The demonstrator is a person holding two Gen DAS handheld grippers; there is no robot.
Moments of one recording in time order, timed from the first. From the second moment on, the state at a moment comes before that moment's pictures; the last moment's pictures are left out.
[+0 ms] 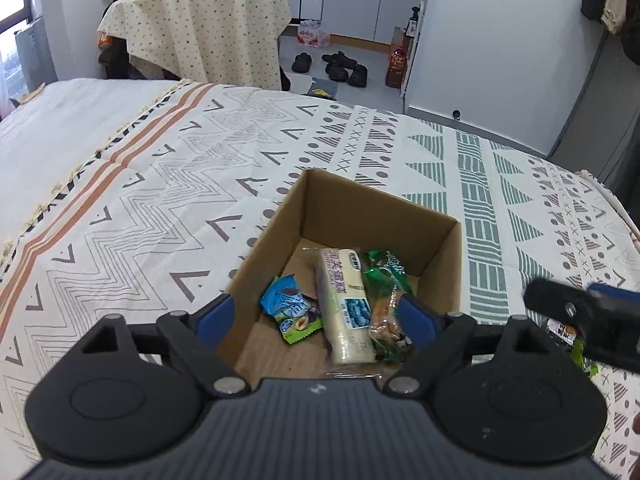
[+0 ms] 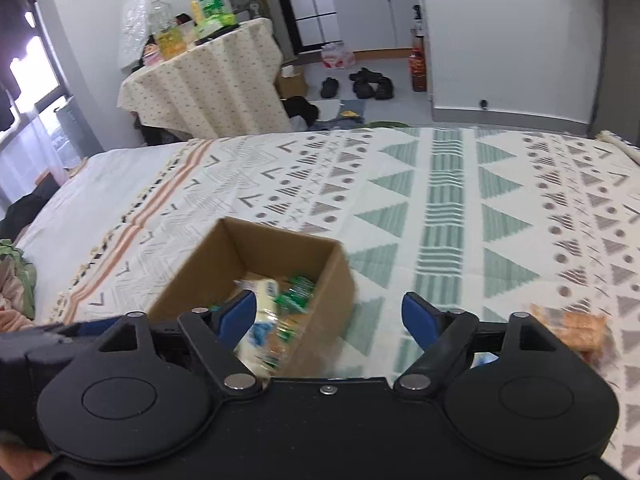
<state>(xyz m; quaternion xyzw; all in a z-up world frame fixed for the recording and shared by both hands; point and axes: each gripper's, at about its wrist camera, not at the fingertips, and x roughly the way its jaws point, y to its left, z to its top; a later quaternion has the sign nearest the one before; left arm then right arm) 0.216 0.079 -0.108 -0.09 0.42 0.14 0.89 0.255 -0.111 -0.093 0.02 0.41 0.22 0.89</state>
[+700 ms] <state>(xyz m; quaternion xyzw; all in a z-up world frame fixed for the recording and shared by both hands) 0.205 0.002 -0.095 -0.03 0.39 0.07 0.92 0.216 -0.214 -0.110 0.01 0.40 0.15 0.90</state>
